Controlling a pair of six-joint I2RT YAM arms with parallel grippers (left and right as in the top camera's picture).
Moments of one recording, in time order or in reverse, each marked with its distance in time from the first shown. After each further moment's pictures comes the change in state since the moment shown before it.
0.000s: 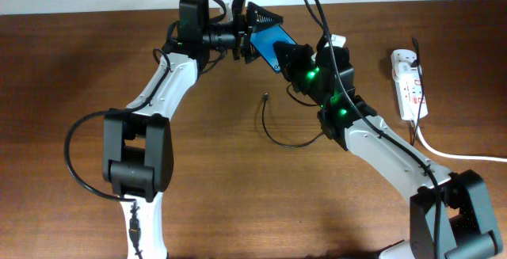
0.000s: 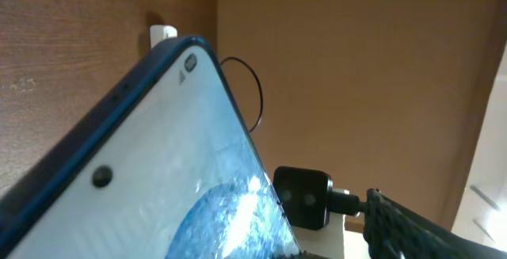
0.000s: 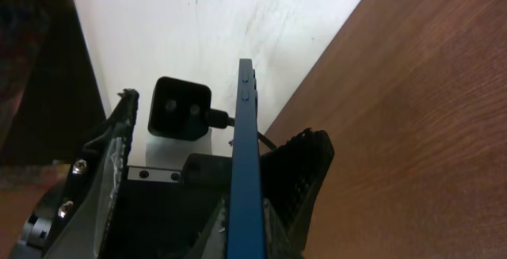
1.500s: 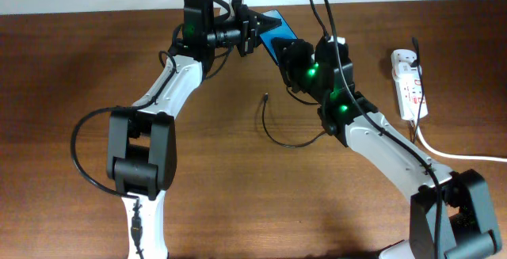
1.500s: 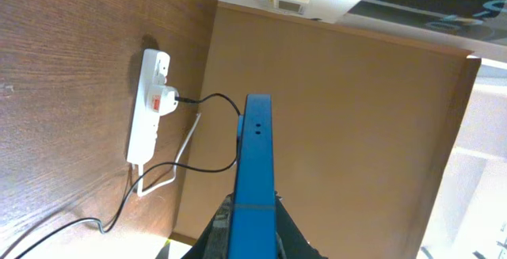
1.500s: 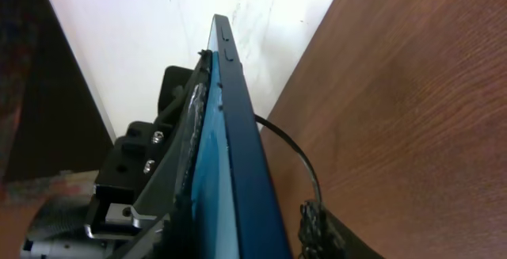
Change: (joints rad) left arm -0.020 0.019 -0.013 0.161 -0.126 -0.304; right arm -0.013 0.009 0.035 -0.079 -0.055 0.072
